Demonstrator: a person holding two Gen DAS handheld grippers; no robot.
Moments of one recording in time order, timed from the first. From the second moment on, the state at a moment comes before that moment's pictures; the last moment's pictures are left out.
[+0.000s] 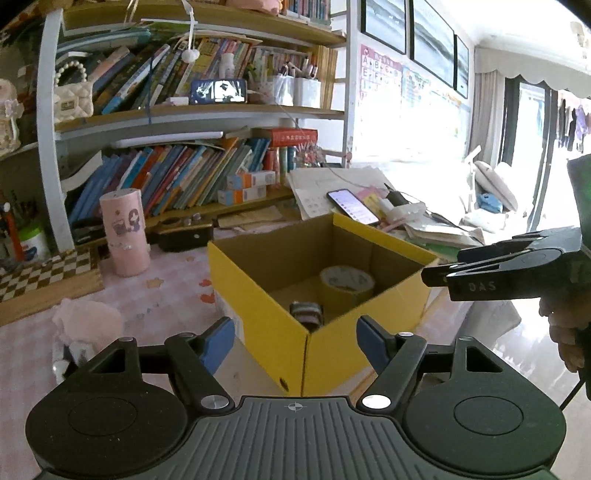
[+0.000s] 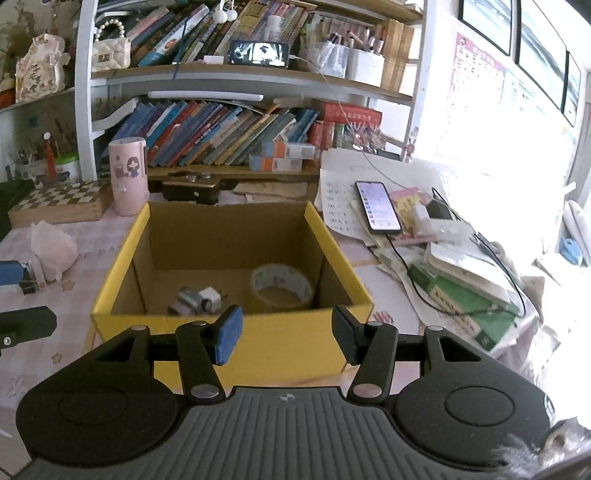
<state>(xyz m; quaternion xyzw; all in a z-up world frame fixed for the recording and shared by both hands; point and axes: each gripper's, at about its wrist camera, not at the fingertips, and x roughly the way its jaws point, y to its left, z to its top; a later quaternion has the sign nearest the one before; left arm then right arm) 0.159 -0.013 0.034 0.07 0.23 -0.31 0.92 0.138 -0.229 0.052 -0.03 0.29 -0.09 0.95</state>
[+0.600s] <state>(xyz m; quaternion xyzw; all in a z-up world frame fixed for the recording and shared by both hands) 0.074 0.046 0.006 0.08 0.27 -0.29 0.91 0.038 -0.150 0.020 0.01 0.32 -0.08 0.94</state>
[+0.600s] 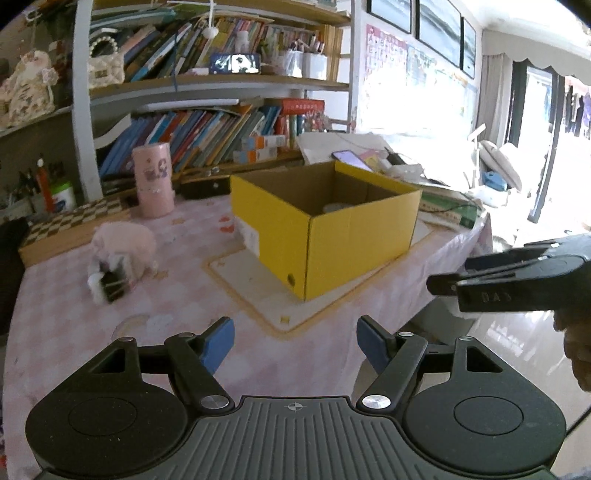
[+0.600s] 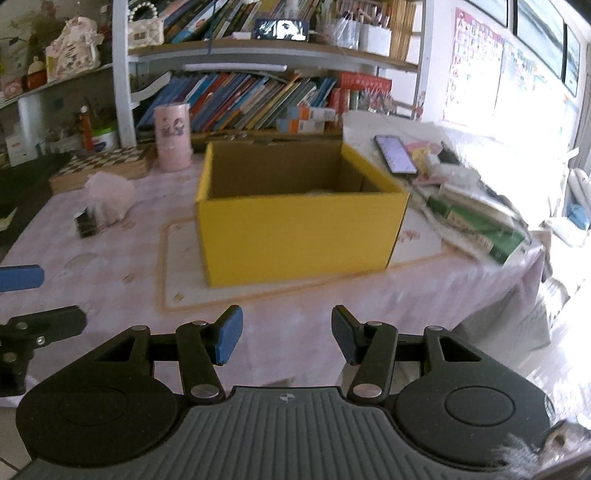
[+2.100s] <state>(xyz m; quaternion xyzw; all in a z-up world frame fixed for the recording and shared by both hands) 0.040 0.096 0.005 0.07 0.31 -0.18 0.93 0.019 -0.066 0.005 0.03 0.34 0.05 0.94</state>
